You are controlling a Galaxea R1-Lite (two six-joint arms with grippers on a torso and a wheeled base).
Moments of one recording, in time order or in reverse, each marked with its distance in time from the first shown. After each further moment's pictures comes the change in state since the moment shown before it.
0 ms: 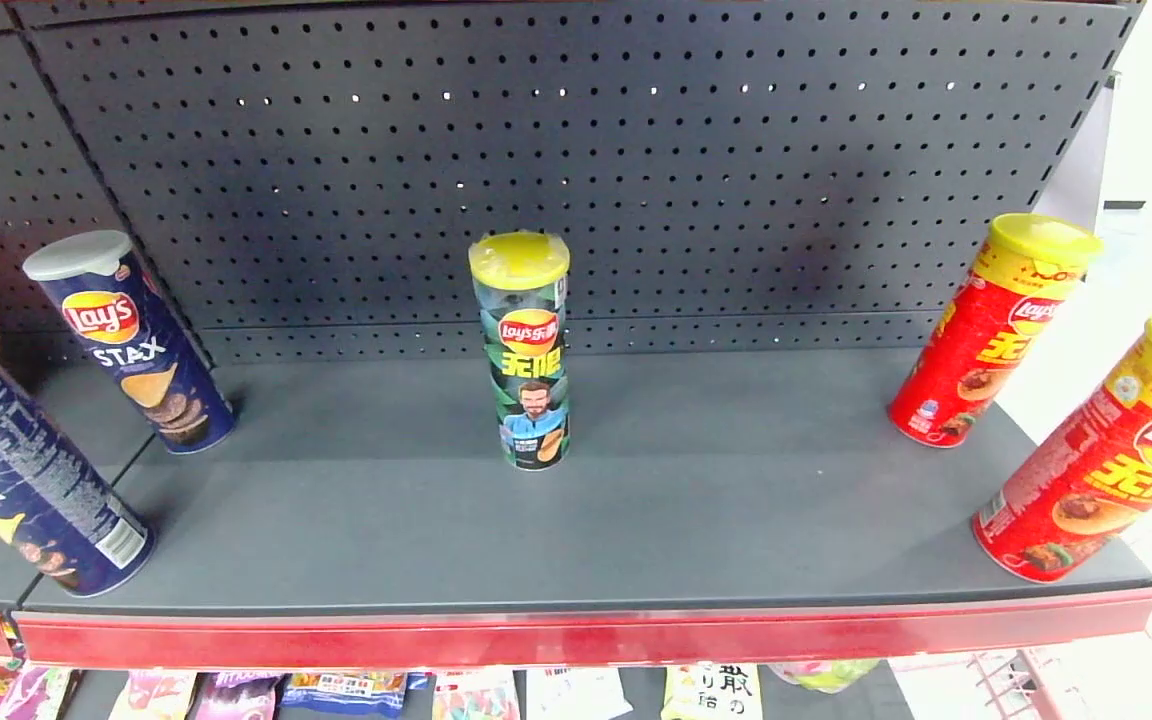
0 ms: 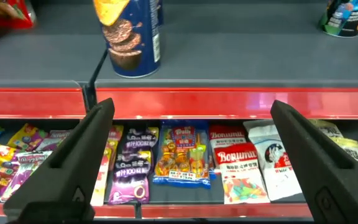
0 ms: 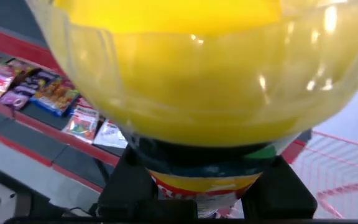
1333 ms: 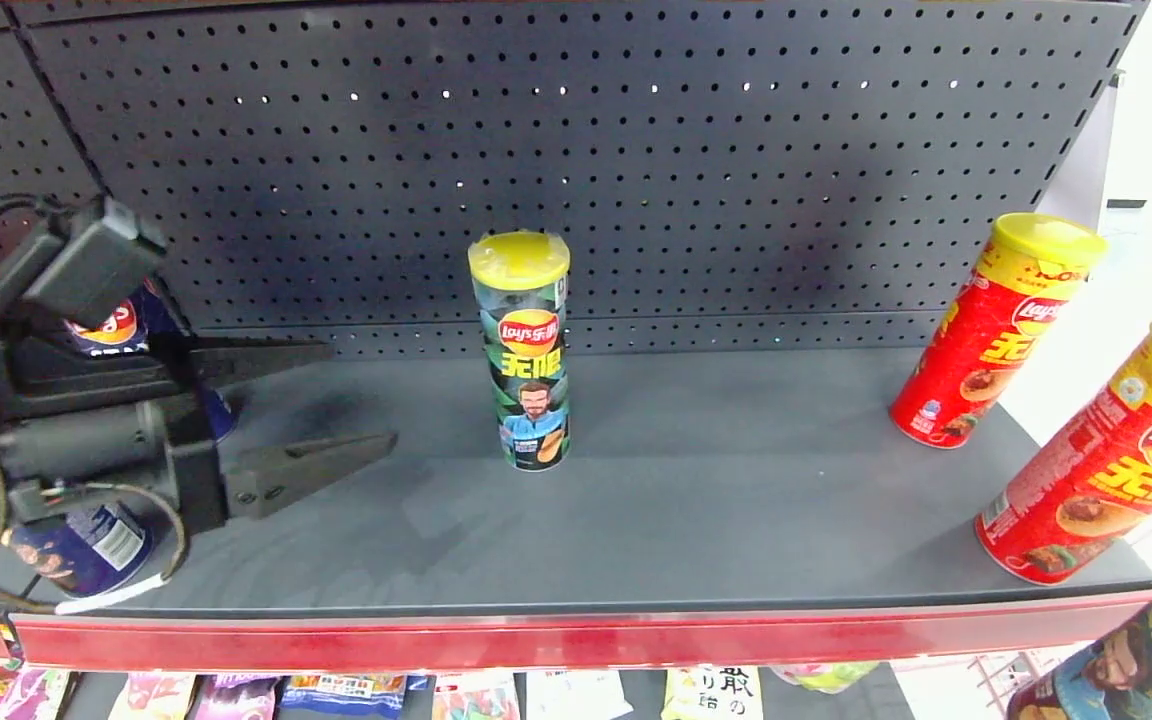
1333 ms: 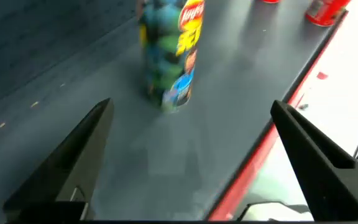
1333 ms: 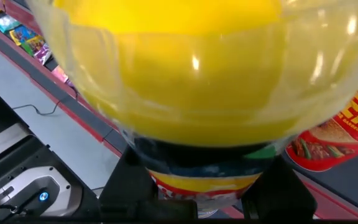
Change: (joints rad) left arm -0.267 1.309 -0.744 -0.291 -0.597 0.218; right arm 0.034 0.352 -0.126 -0.112 0.196 0.023
